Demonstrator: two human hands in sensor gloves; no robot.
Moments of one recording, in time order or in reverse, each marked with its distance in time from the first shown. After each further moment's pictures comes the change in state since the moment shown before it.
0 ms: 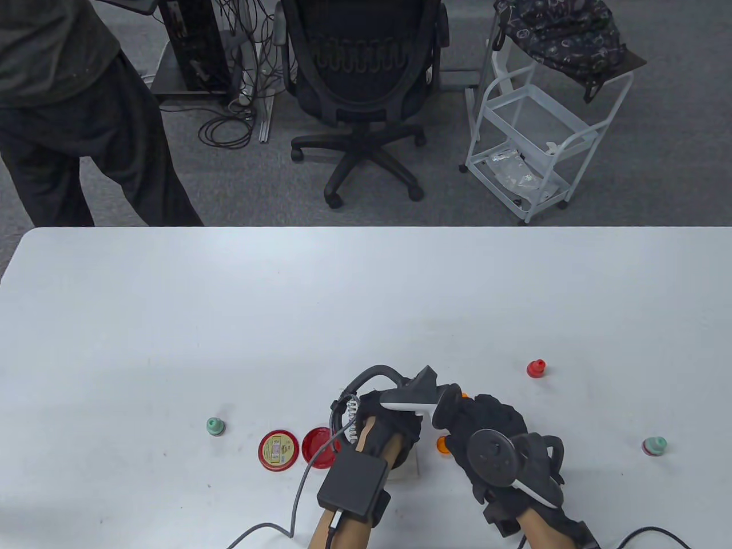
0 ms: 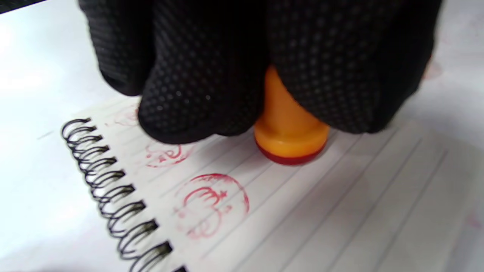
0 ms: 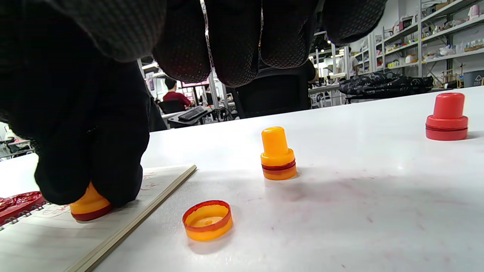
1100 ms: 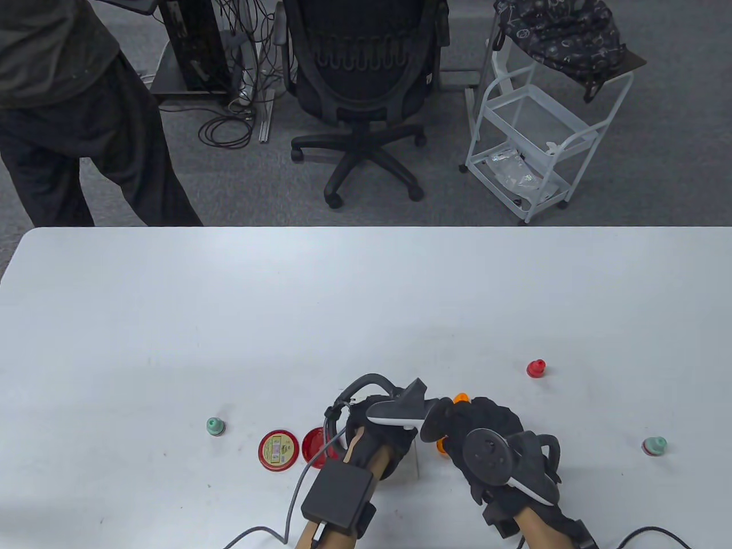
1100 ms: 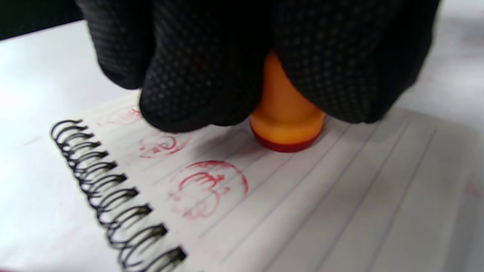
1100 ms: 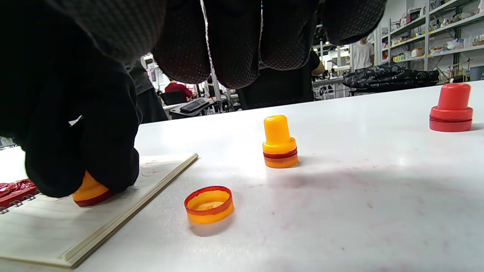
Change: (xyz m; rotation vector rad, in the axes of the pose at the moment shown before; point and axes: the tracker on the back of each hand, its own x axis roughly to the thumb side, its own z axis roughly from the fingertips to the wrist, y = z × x) left_hand 0.004 -0.013 0.021 0.170 -0.046 -0.040; right_hand 0.003 0.000 -0.002 0.030 -0.011 0.013
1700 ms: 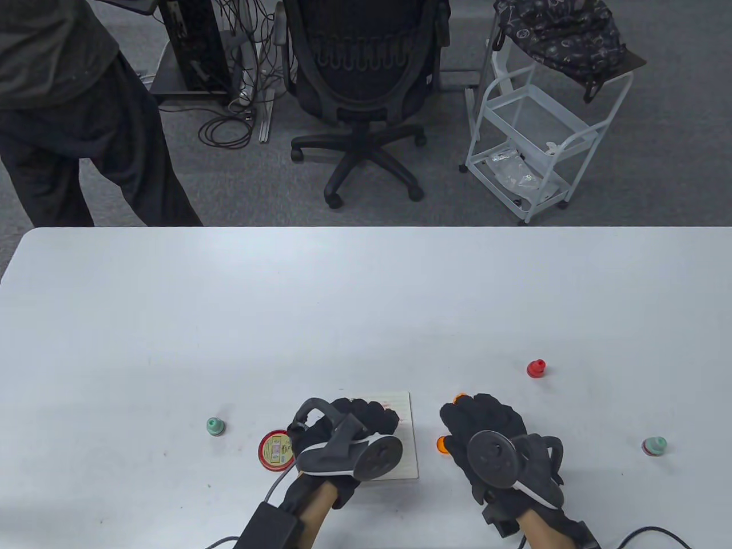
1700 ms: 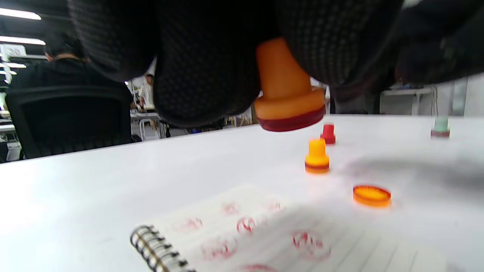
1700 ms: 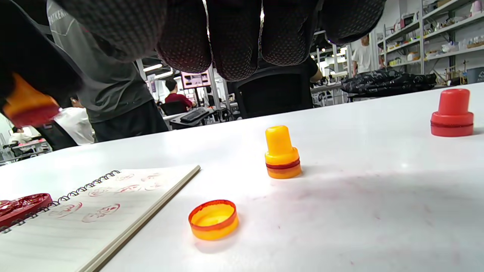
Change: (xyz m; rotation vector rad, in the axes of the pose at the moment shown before) left_hand -0.024 0.010 0.112 0.576 0.054 0.069; right_hand -0.001 -0.003 0.002 -0.026 0.012 -0.034
